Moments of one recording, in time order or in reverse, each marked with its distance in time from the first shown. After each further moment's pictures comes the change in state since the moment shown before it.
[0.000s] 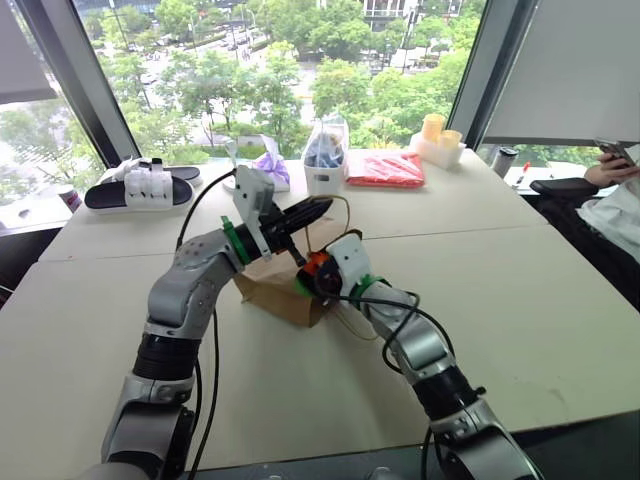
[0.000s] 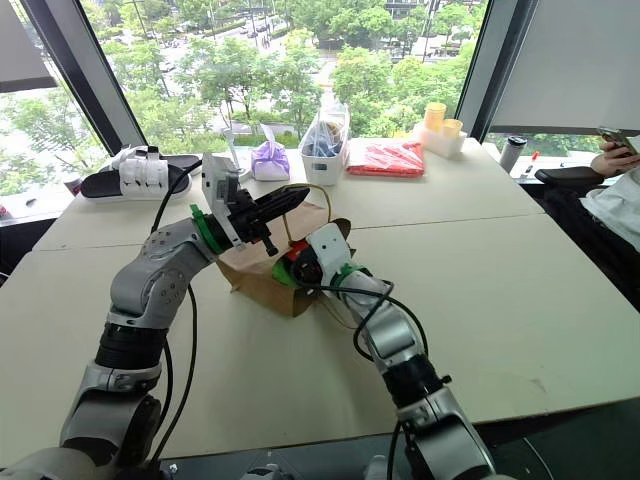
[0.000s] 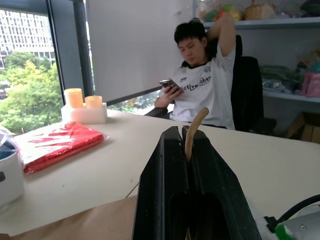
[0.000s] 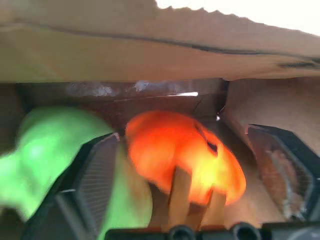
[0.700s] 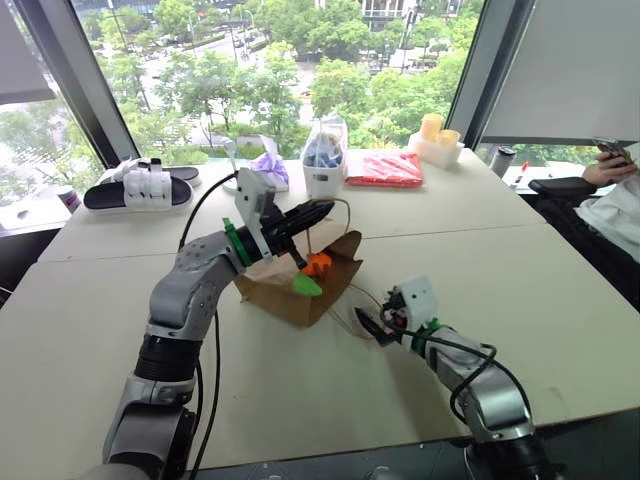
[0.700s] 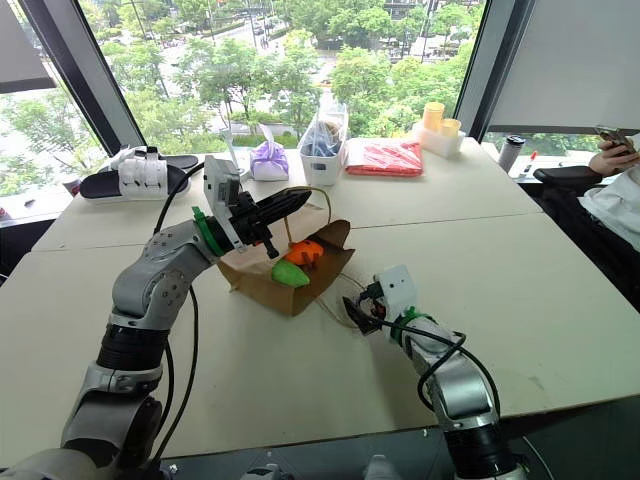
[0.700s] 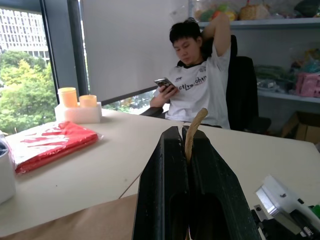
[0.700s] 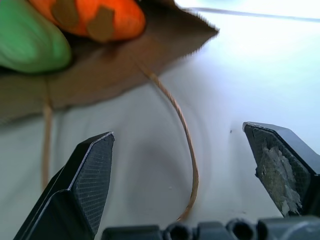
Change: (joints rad) left arm 0.005 -0.006 -0.001 0.002 0.001 0.000 -0.012; right arm 0.266 -0.124 -0.140 -0.145 0.073 0.162 0.010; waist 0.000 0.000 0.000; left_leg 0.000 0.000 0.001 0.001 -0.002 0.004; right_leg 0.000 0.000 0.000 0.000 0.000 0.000
